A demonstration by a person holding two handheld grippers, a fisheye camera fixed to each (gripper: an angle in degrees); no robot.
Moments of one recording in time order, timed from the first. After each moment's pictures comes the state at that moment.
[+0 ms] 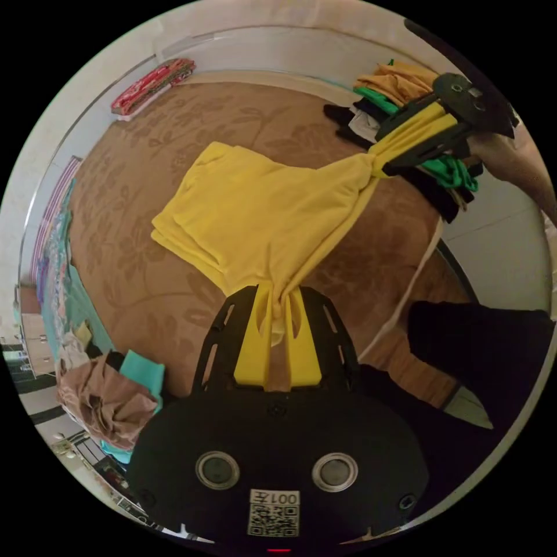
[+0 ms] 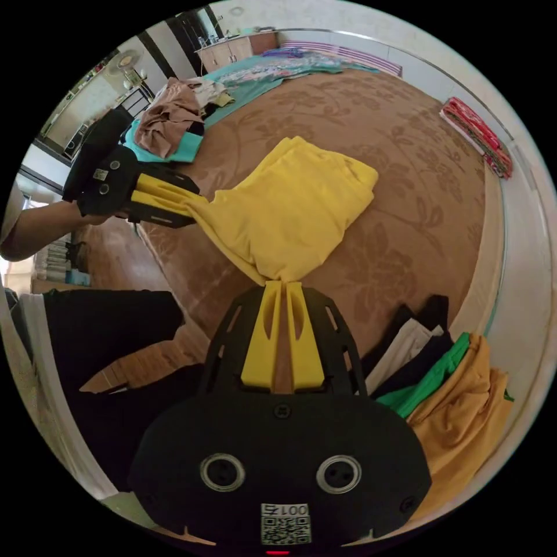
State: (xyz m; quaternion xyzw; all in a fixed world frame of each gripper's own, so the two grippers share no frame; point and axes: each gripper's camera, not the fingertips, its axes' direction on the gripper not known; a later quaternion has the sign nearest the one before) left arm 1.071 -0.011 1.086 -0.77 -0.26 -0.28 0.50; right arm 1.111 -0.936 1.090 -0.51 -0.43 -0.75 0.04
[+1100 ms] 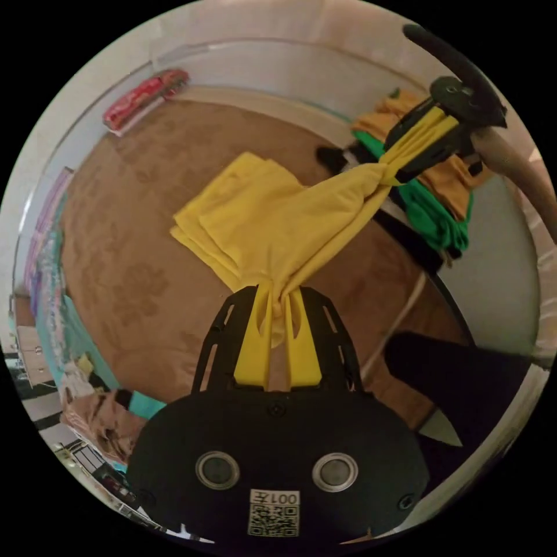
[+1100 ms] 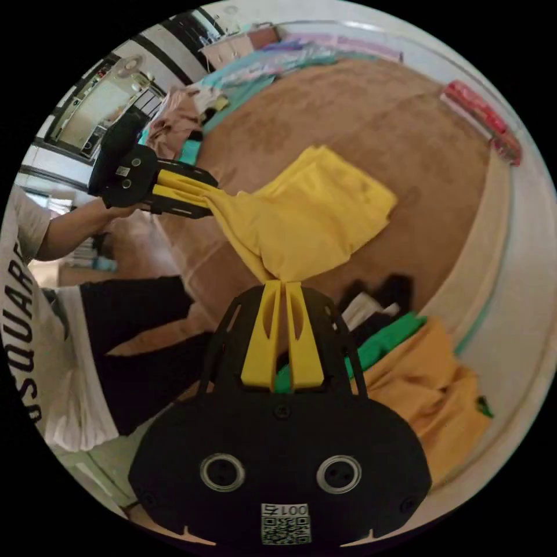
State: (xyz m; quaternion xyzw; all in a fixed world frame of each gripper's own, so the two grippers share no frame) left arm 1.069 -0.045 1.285 -0.77 -0.23 -0.30 0.52; right arm 1.087 -1.089 1.266 -0.55 -0.40 -0.73 -0.02
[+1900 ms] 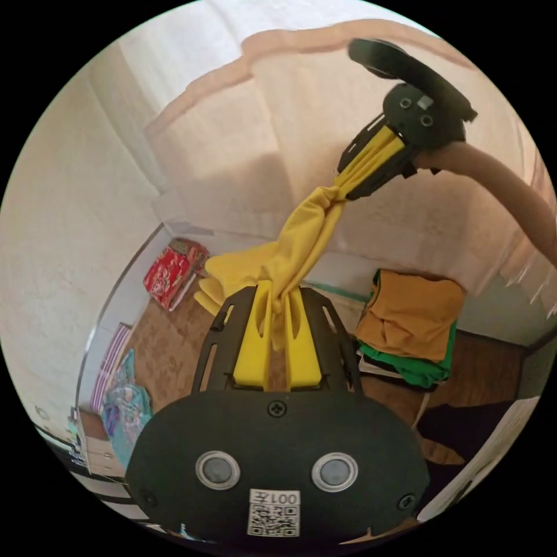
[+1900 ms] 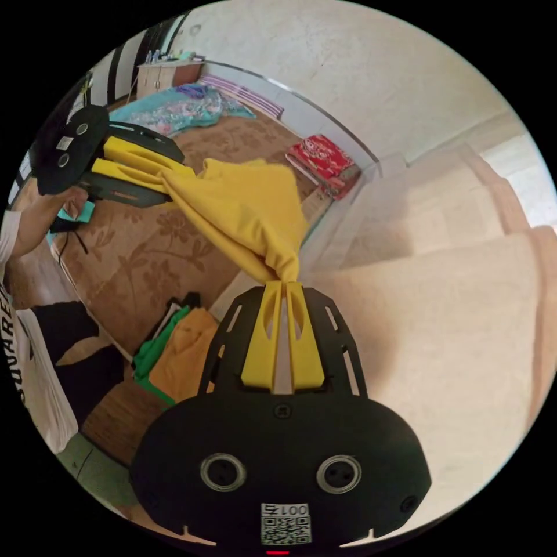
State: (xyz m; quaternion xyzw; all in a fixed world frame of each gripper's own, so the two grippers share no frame) left arm 1.024 -0.235 1.588 -0.66 -0.27 -0.03 0.70; right arm 0.913 -1.343 1.292 -0.28 -0.40 -0.85 0.21
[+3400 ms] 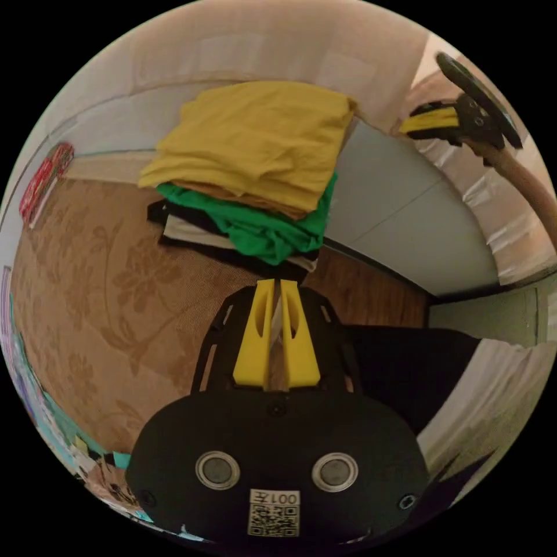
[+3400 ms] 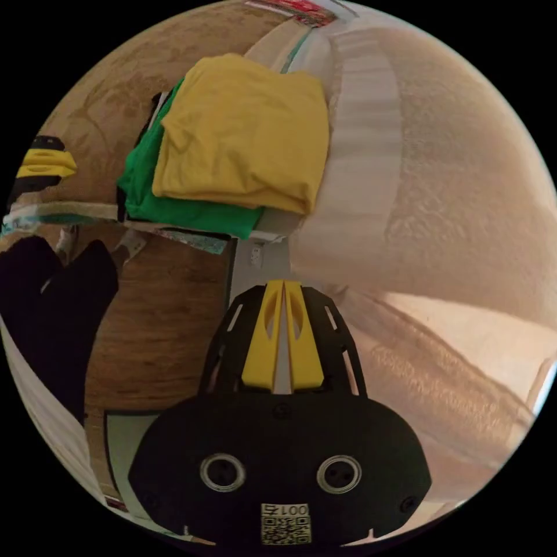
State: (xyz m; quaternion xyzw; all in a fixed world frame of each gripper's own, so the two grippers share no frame) left arm 1.362 -0.134 1.274 -0.73 -0.06 -0.30 0.62; right arm 1.308 -1.469 1.082 -0.34 -0.03 -0.91 0.25
